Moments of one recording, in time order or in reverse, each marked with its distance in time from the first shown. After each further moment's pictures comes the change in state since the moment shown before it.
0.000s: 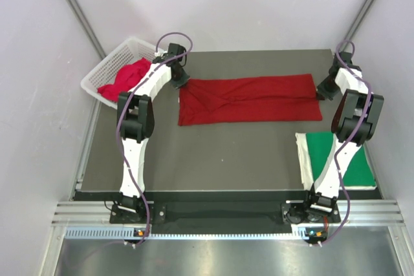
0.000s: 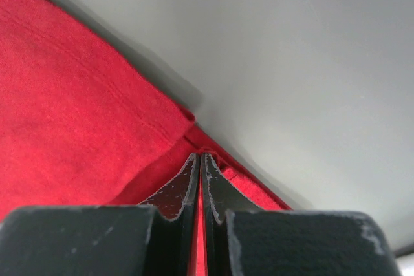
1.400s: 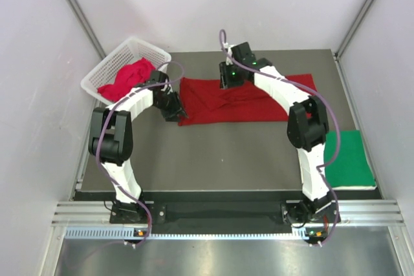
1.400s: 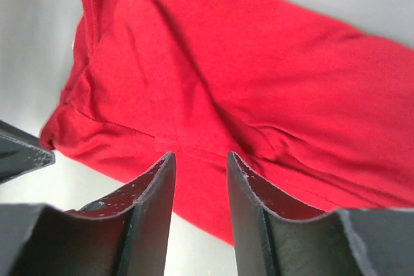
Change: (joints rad) left arm 0.068 -0.450 -0.719 0.149 0.483 0.241; right arm 0.745 -0.027 0.188 0.132 -0.214 -0.362
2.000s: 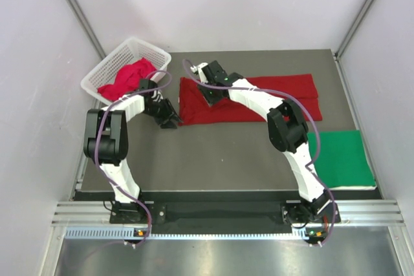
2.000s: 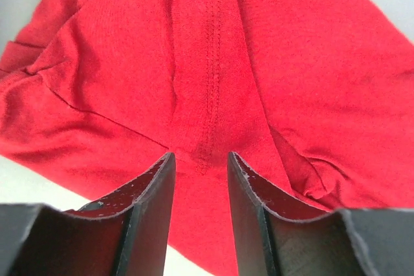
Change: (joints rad) left arm 0.109 -0.016 -0.149 0.069 0.136 -0.076; right arm 0.201 0.157 0.059 0.003 0.210 -0.250
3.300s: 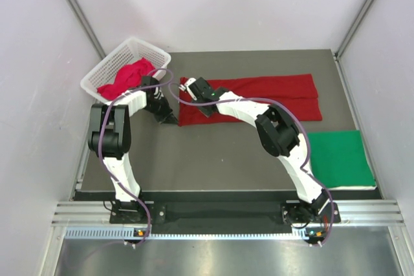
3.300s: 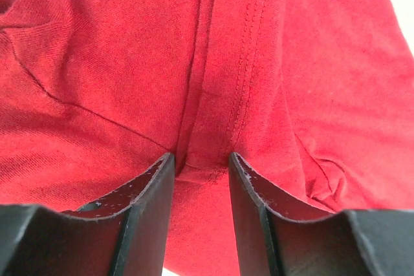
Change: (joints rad) left arm -0.002 0.090 0.094 -0.034 -0.075 0.030; right arm 0.115 0.047 -0.076 0.075 0.267 -0.165
